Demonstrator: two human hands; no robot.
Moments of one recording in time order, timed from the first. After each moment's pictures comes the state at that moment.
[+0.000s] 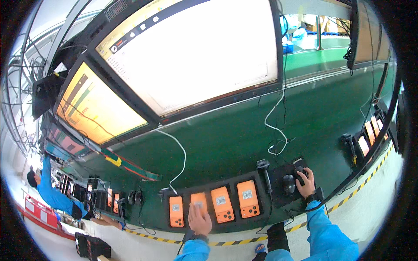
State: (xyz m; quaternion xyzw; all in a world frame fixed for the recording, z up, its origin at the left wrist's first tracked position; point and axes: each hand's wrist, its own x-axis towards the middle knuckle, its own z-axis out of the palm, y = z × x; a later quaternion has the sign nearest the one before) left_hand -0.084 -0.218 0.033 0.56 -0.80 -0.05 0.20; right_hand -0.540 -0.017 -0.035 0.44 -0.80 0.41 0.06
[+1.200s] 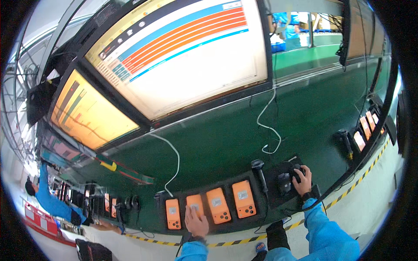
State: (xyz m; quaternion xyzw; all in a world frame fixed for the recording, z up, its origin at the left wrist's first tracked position) left_hand -0.086 -0.218 0.035 0.55 -0.80 -0.05 0.21; right_hand -0.540 -0.014 -0.040 0.40 -0.82 0.41 0.07
